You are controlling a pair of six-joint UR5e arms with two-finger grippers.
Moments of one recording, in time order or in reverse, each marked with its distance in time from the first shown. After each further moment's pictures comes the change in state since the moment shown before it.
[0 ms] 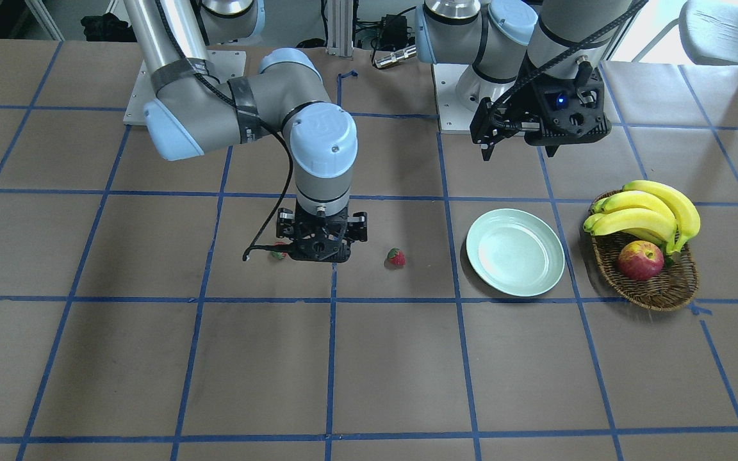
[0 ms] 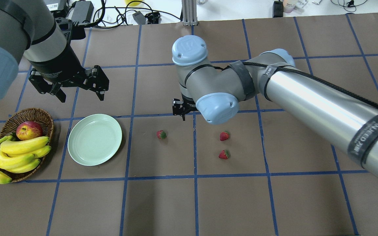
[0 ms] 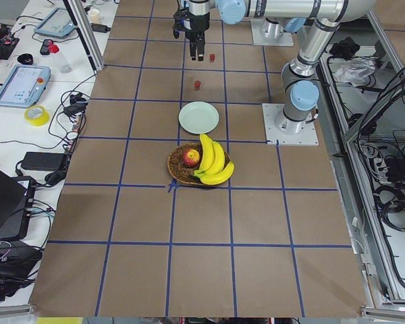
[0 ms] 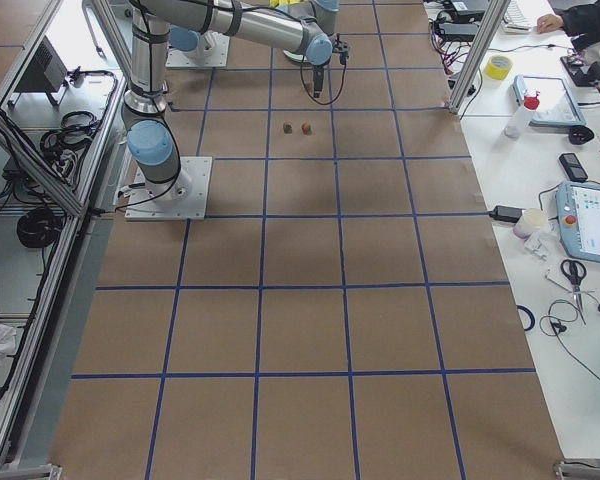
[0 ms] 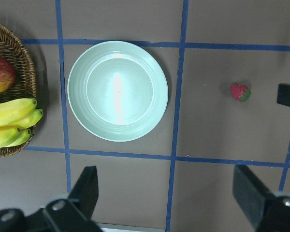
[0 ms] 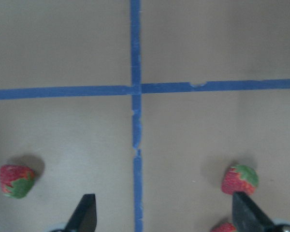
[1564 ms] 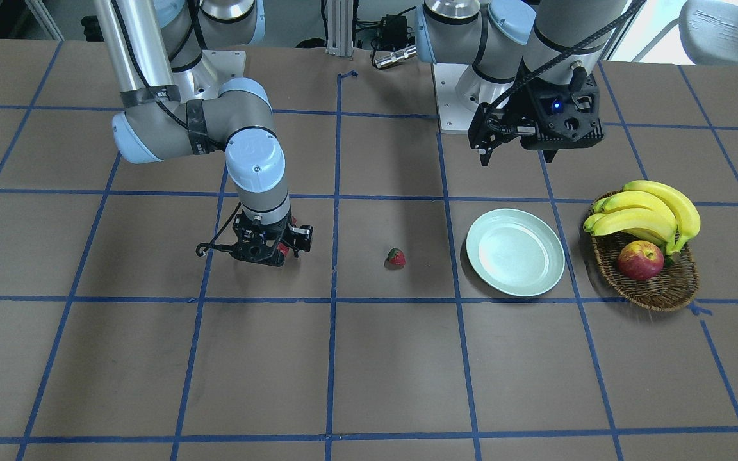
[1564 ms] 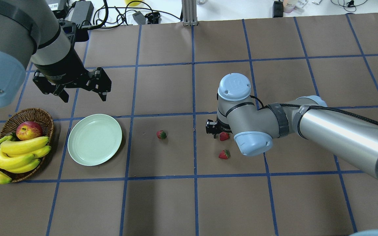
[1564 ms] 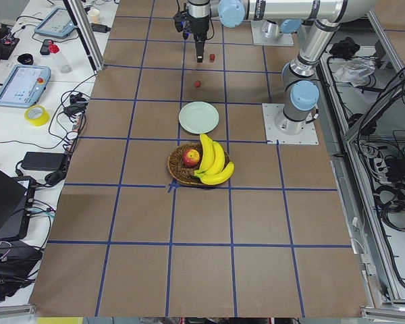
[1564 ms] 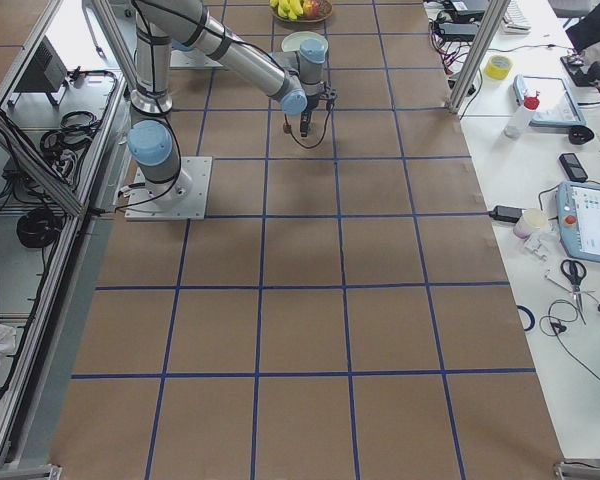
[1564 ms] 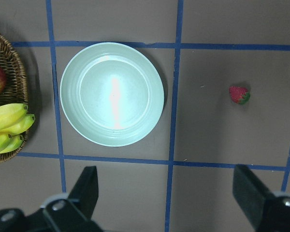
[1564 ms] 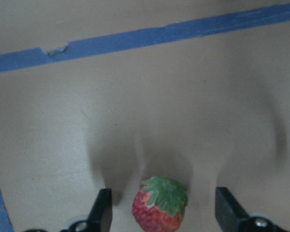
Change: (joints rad) left arm -0.002 0.001 -0.016 0.038 0.006 0.010; right arm -0.123 -0.012 0.319 -0.338 0.019 -0.002
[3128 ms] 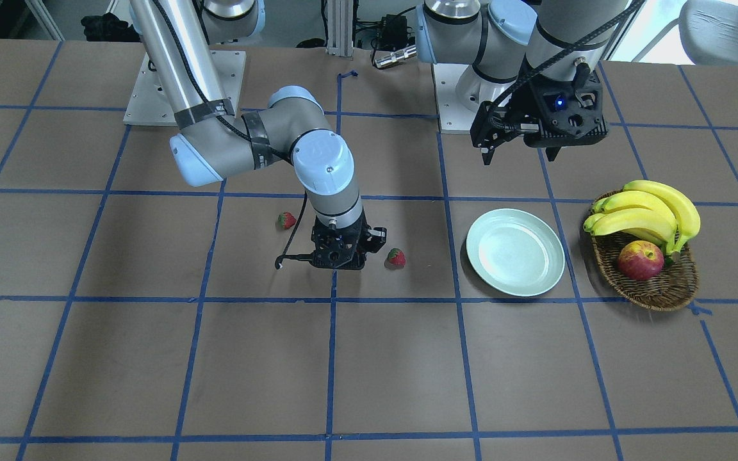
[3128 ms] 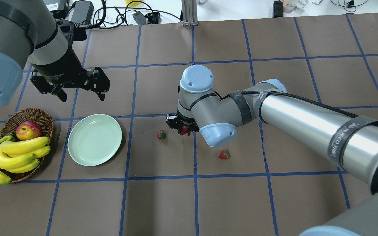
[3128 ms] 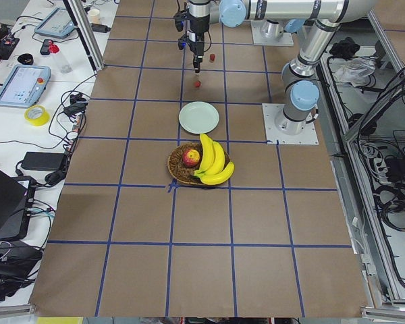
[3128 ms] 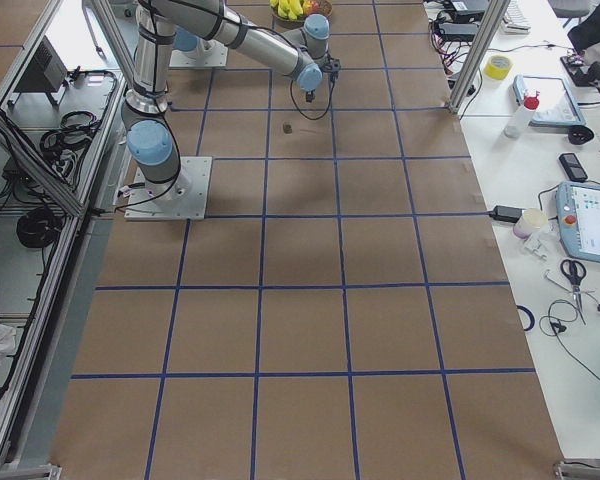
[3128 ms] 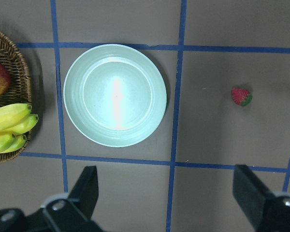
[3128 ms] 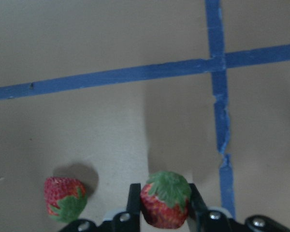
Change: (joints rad) left arm 0.004 0.005 -0.001 0.001 0.002 0.000; right arm 0.172 0.128 -0.230 0.017 0.172 0.127
